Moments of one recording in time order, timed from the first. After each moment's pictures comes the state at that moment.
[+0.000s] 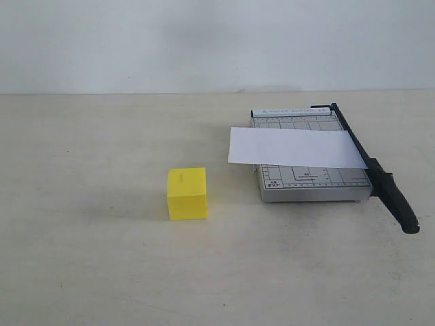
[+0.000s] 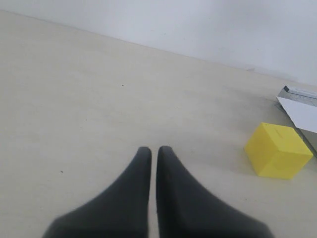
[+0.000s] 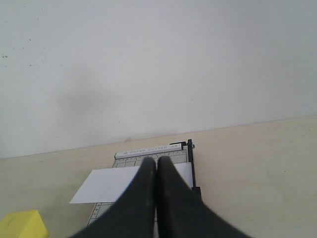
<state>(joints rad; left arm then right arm) -0.08 0.00 0.00 -0.03 0.36 -0.23 0.09 0.01 -0.09 0.28 0.15 -0.06</state>
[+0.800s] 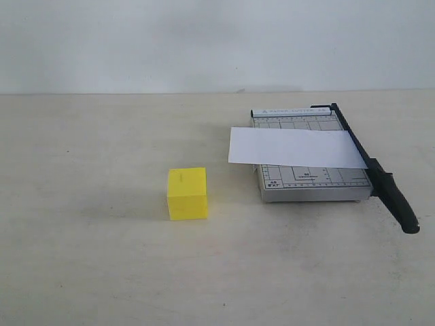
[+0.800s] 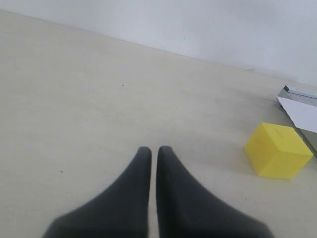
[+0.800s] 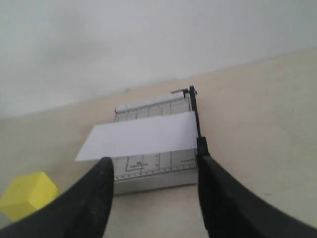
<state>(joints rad) -0.08 0.00 0.00 -0.03 0.36 -0.23 0.09 0.33 -0.24 0.29 0.26 0.01</state>
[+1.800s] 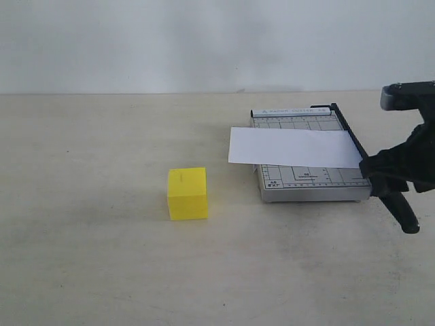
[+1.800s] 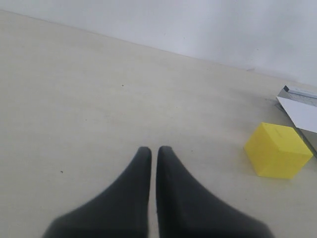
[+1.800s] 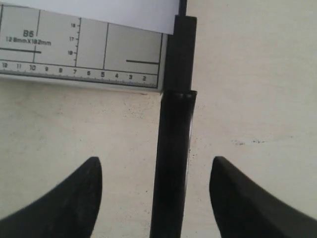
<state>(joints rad) -0.08 0.00 0.00 -0.03 0.36 -0.23 0.09 1.55 -0.86 0.09 0.57 -0.10</state>
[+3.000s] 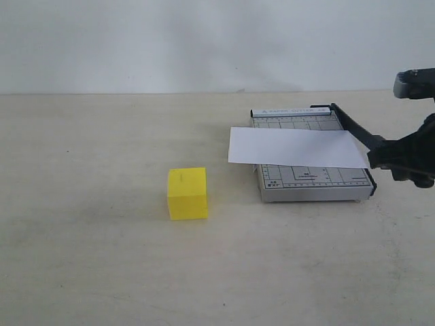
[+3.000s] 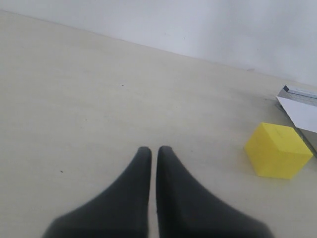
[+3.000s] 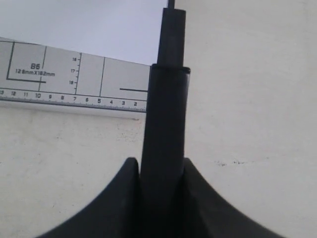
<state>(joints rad) -0.08 0.00 0.00 -0.03 0.36 -0.23 0.09 1.46 -0.81 0.09 0.47 -0.12</state>
